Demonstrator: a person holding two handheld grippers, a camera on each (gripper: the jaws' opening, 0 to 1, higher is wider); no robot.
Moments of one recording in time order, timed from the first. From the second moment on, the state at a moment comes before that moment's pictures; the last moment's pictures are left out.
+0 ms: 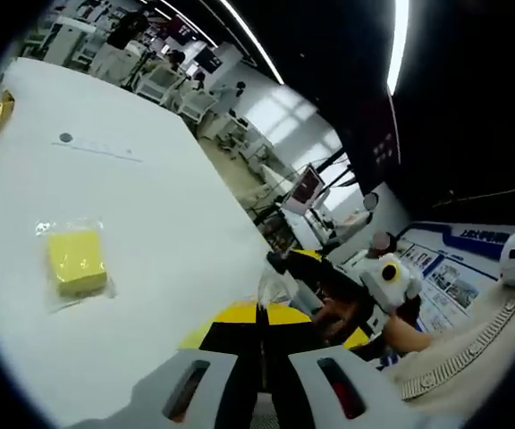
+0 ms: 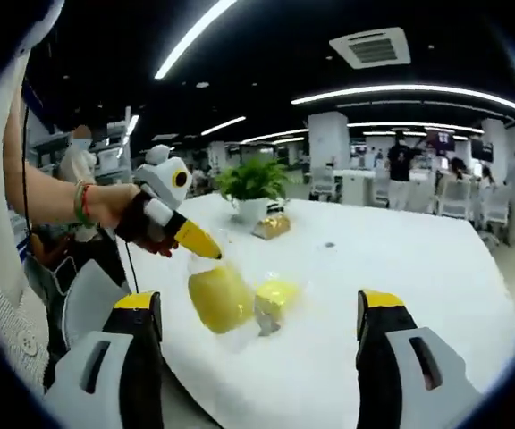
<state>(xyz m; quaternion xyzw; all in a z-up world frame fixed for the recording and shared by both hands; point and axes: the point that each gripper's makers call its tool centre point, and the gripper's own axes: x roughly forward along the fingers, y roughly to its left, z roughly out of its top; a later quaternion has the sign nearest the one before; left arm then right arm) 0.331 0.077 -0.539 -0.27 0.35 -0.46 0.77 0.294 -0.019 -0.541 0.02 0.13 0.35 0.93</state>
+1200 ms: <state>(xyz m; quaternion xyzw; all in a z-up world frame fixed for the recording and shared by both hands) 0.491 0.000 -0.644 -0.40 0.38 -0.36 0.75 0.260 -0.131 -0.590 0.01 0.28 0.21 0.94</state>
